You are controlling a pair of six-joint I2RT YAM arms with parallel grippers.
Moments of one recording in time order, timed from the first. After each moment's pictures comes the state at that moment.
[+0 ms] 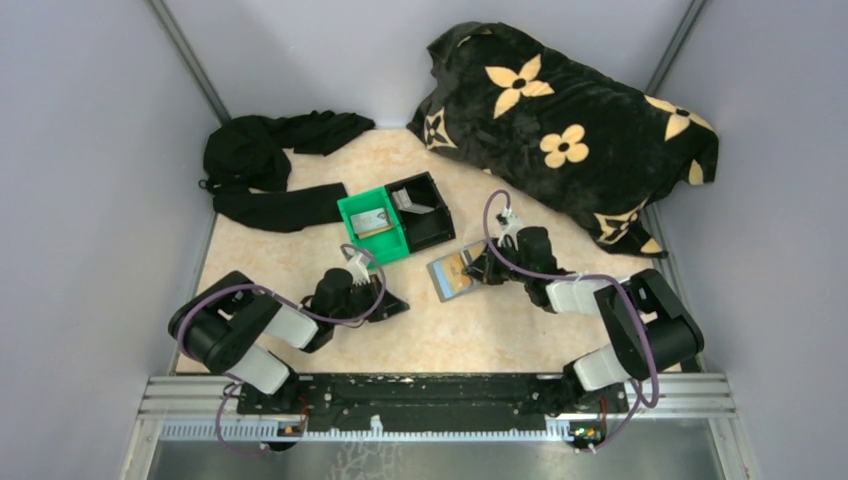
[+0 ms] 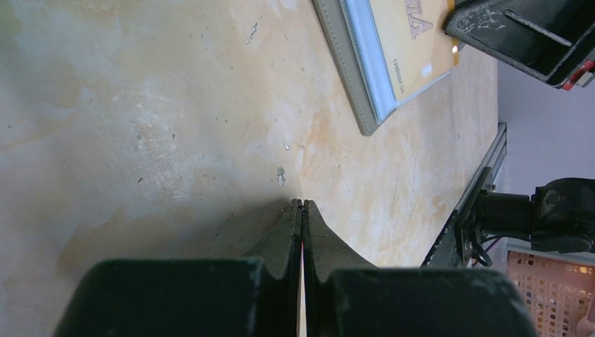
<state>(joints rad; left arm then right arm) -0.64 1.55 0.17 0.92 0.30 -0.84 0.43 1.45 0.44 0.50 -0.47 0.53</state>
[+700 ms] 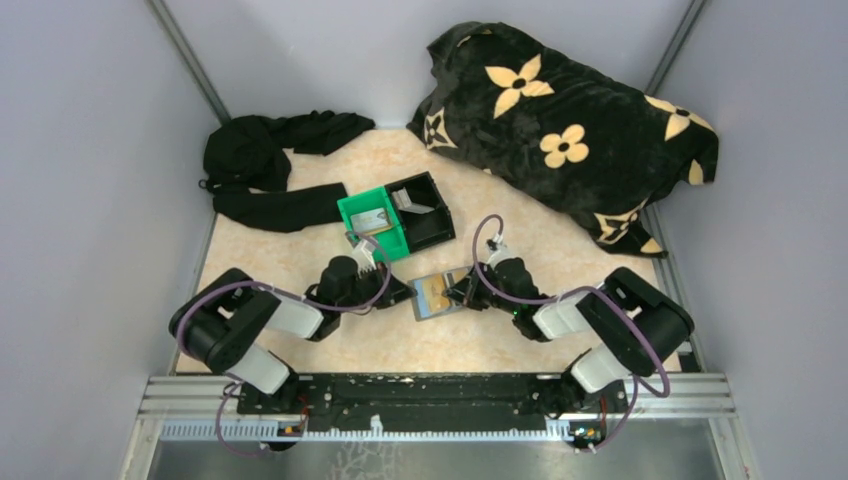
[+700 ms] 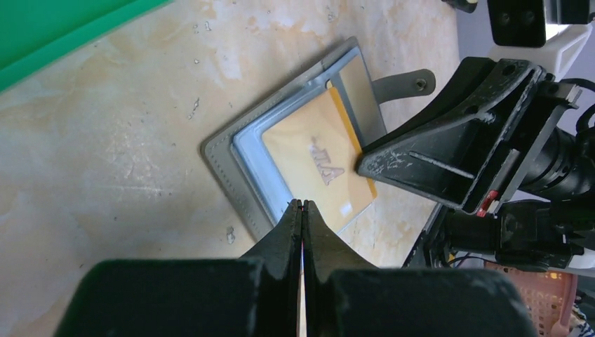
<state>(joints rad) -0.64 1.54 0.26 0.87 0.31 -0.87 0.67 1.48 0.27 0.77 -0.21 0.93</state>
